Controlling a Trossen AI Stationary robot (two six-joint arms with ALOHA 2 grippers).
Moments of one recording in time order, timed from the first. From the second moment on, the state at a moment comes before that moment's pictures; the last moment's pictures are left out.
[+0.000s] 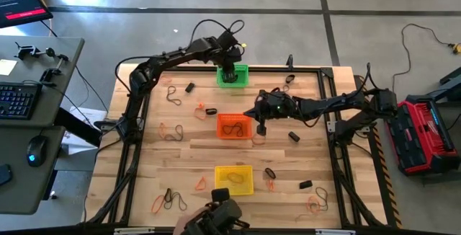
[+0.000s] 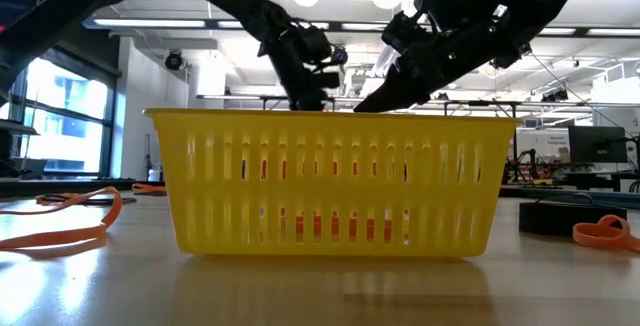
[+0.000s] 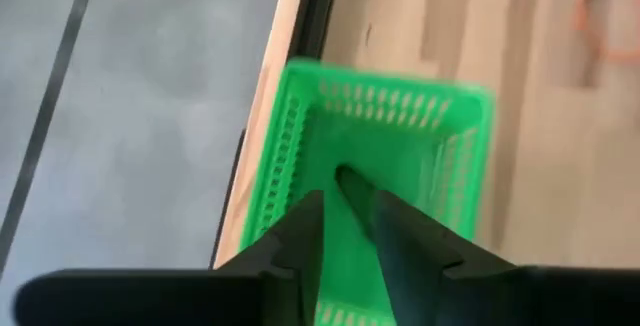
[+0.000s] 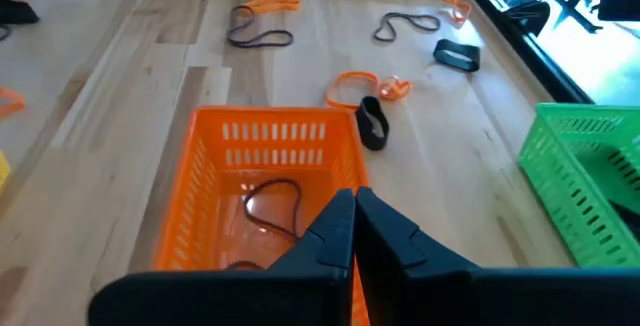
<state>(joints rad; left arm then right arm) 0.62 2.15 1.89 -0.74 0.03 0.46 -0.19 1.49 0.69 0.33 -0.05 -0.16</state>
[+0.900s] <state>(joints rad) 0.57 1.87 1.35 0.00 0.16 0.25 -0.21 1.49 0.60 0.55 -0.12 -0.14</state>
